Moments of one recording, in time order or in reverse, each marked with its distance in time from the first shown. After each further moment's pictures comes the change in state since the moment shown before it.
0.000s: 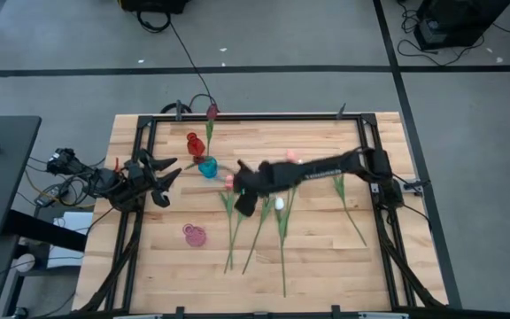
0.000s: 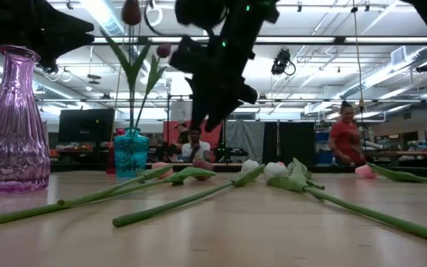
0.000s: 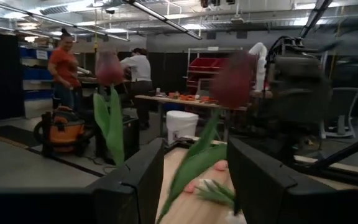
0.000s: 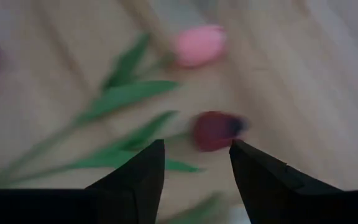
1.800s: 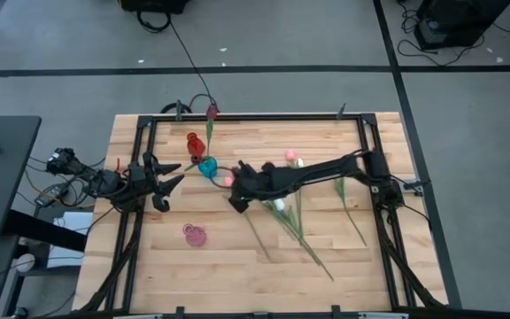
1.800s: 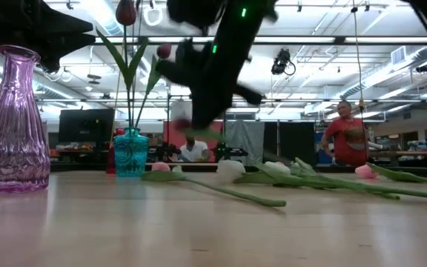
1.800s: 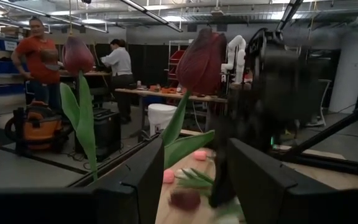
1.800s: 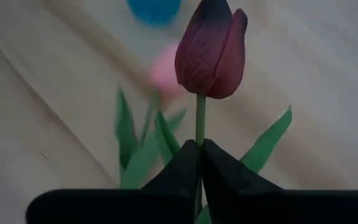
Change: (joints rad) left arm 0.000 0.008 -0.001 -0.060 0.079 -0.068; right arm 0.025 0.012 0.005 0.032 0.206 0.184
